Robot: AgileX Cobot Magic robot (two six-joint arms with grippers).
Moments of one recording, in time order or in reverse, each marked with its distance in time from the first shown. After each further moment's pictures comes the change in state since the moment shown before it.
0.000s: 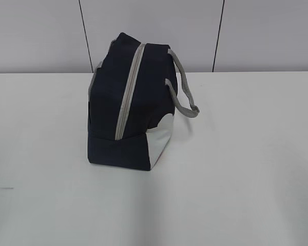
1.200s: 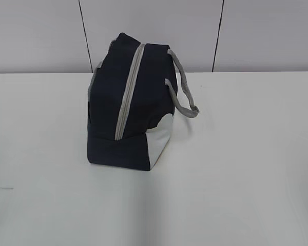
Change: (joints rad) left arm 0.244 -0.064 0.000 0.000 0.000 0.000; right arm -0.502 -0.065 0.000 0.002 -0.011 0.009
